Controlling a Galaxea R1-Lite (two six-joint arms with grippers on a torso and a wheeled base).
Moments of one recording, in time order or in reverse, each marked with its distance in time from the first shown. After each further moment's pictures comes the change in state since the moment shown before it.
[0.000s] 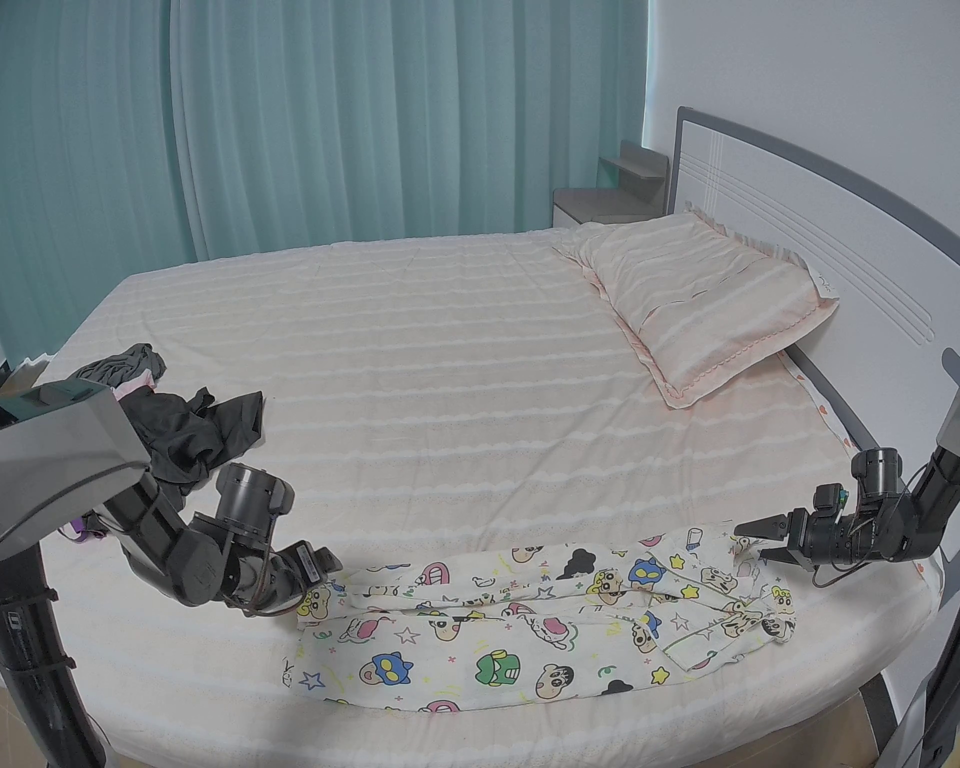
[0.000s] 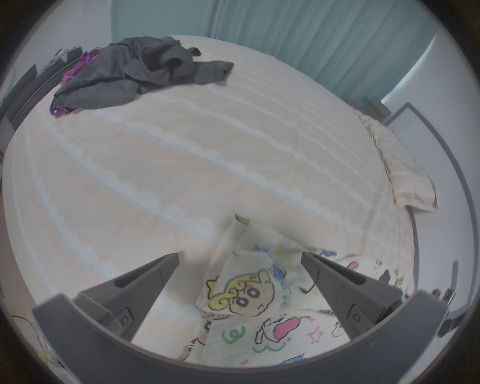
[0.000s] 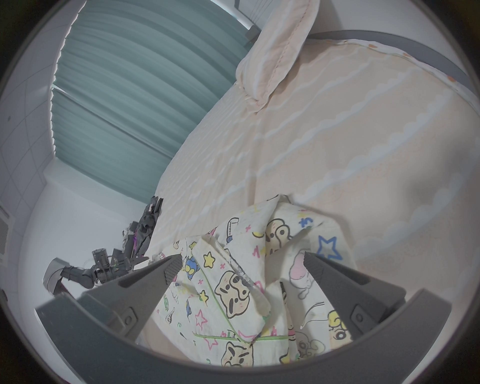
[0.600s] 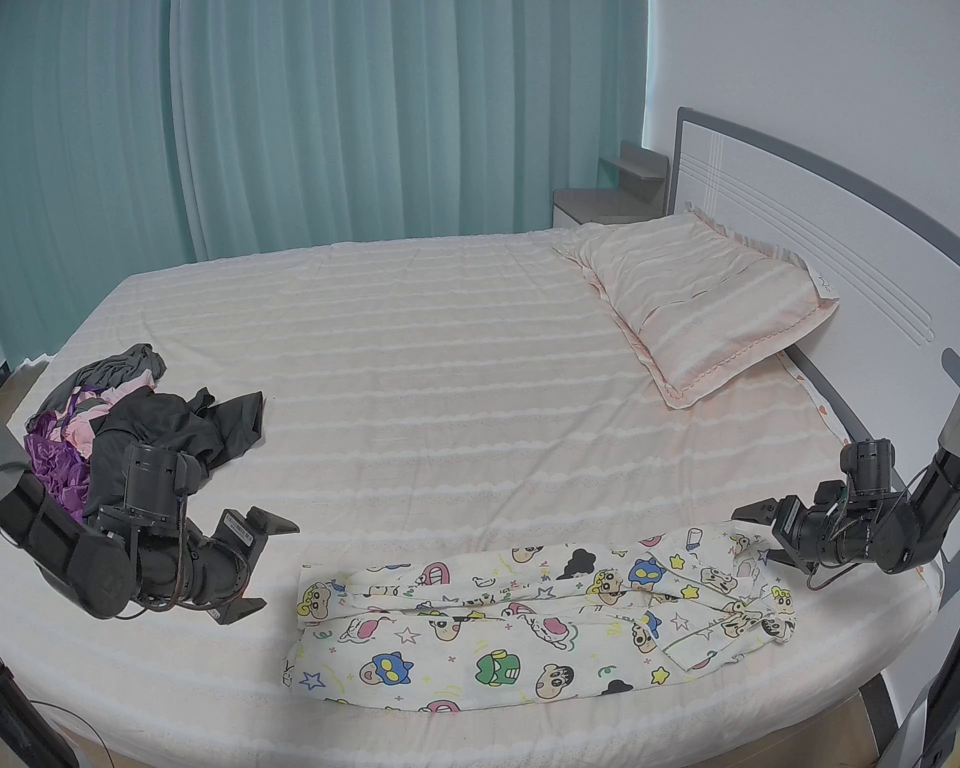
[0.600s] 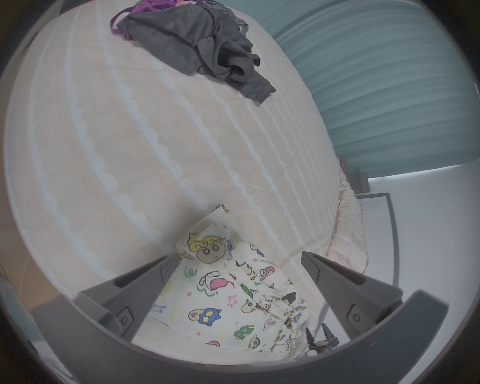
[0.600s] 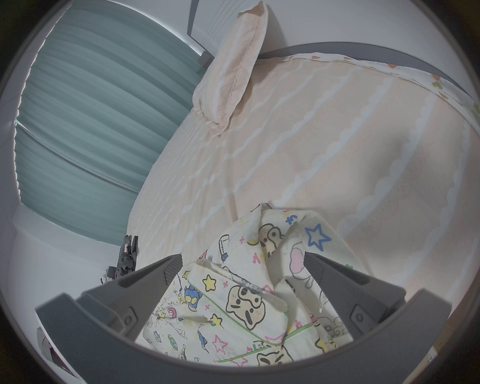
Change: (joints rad) left arm 0.108 -0.300 0.195 -0.060 -0.263 -0.438; right arm 0.130 -0.107 0.087 -0.081 -0.356 0.342
